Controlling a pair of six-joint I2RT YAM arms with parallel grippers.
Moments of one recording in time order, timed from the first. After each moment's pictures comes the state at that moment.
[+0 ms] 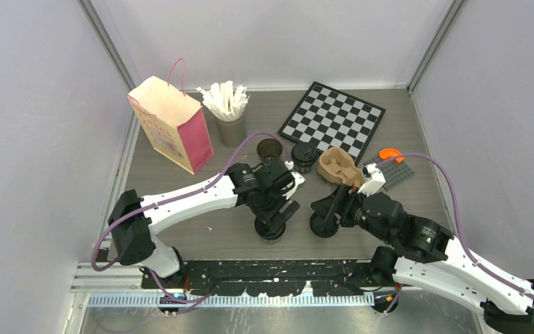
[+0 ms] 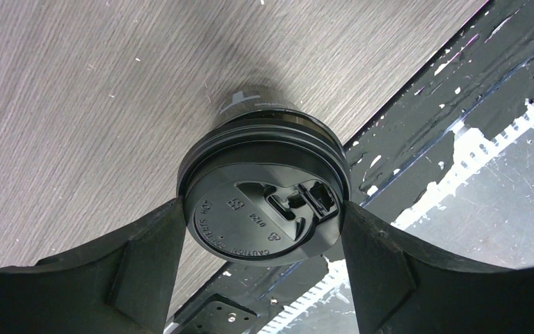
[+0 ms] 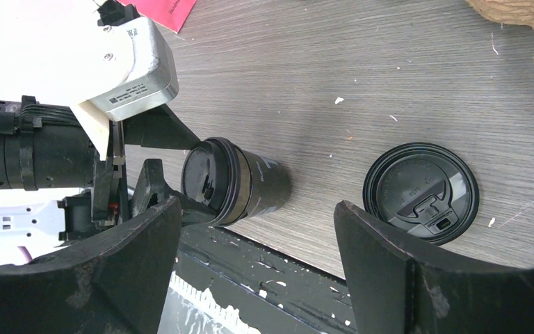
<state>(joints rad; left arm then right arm) -1.08 1.54 1.29 -0.93 0.06 -0.24 1.01 0.50 0.70 -0.68 0.33 0.94</state>
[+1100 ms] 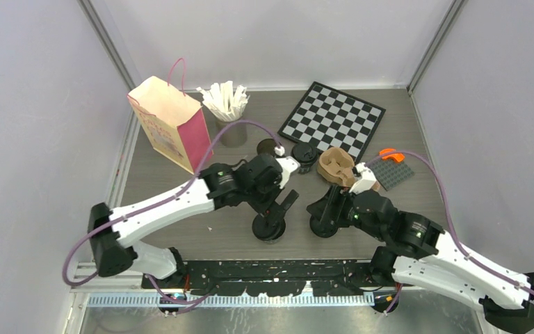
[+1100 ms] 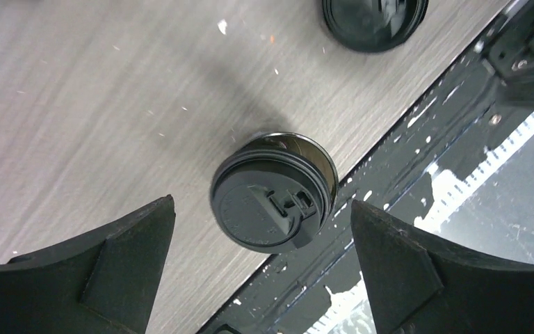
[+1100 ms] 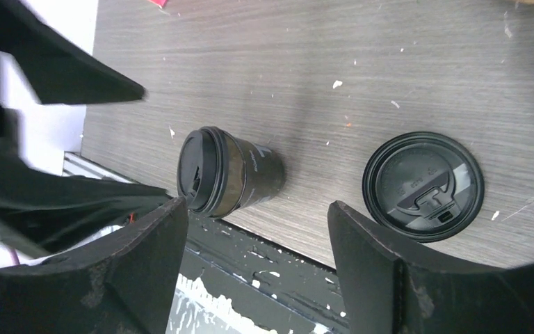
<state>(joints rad) -1.08 1.42 1.29 -0.86 -0.02 -0.24 1.01 0.55 0.70 -0.68 0.30 0.93</state>
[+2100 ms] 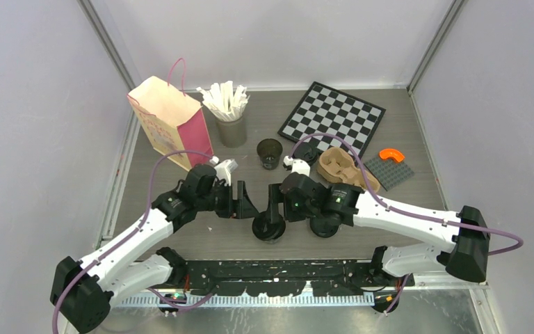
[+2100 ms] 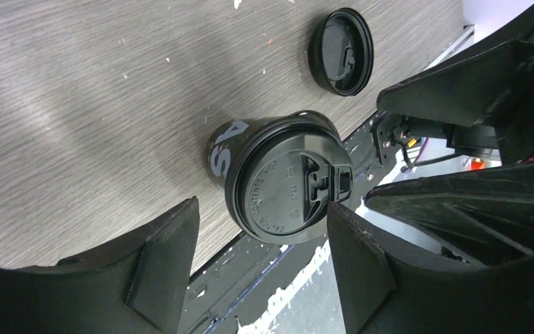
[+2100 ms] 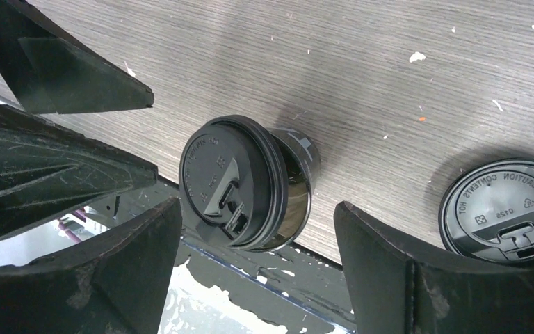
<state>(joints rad) -0.62 0.93 0.63 -0.42 0.42 -0.61 1.11 1.23 0.98 -0.61 0.20 0.87</state>
